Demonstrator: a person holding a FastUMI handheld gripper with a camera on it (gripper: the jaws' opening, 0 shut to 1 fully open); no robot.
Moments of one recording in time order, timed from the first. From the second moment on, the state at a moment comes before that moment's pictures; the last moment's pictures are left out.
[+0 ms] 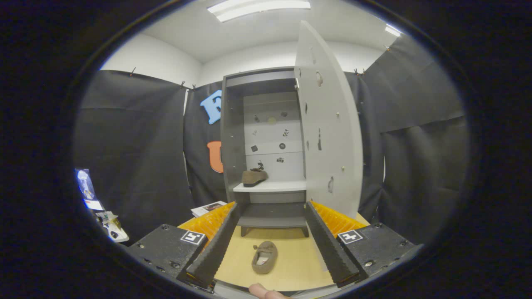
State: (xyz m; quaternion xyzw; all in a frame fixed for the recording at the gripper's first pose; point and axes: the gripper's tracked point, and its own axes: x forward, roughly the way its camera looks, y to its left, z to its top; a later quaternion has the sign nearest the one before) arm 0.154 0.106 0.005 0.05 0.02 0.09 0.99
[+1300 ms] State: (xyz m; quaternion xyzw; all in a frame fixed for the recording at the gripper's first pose) arm 0.328 0.226 -0.355 0.01 0.24 0.07 0.97
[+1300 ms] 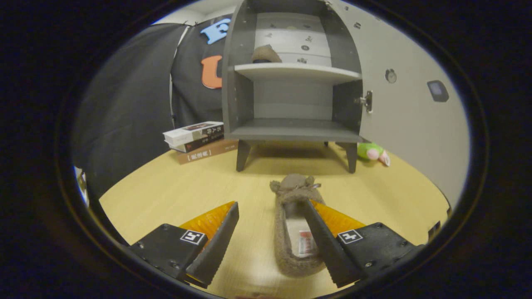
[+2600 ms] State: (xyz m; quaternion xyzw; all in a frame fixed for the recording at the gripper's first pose) arm 0.332 0.225 -0.147 -0.01 0.08 0.10 0.99
